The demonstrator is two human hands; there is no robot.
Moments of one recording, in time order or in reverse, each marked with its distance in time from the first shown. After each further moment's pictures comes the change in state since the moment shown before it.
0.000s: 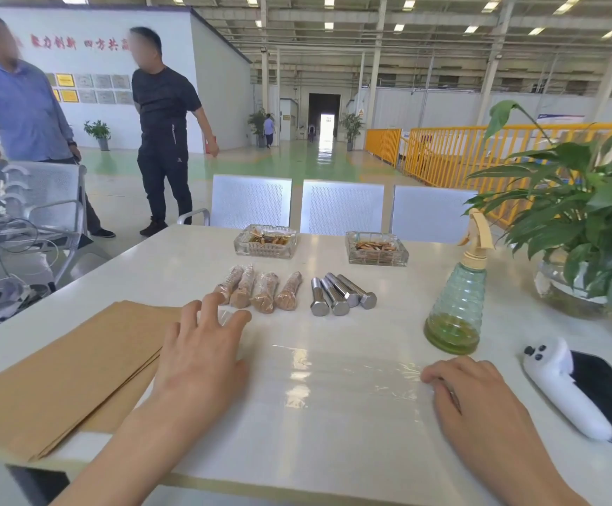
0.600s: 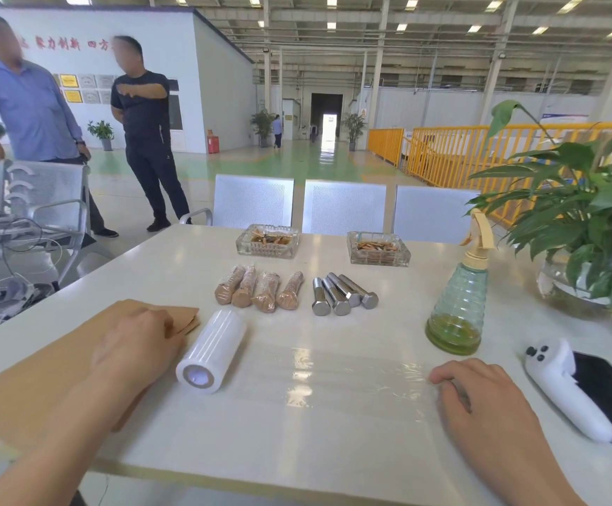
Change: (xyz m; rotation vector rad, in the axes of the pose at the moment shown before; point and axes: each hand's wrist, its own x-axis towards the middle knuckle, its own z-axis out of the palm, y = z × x) left_hand 0.035 -0.092 0.021 -0.222 -0.135 -0.317; right_hand -0.001 0.004 0.001 0.139 0.058 0.066
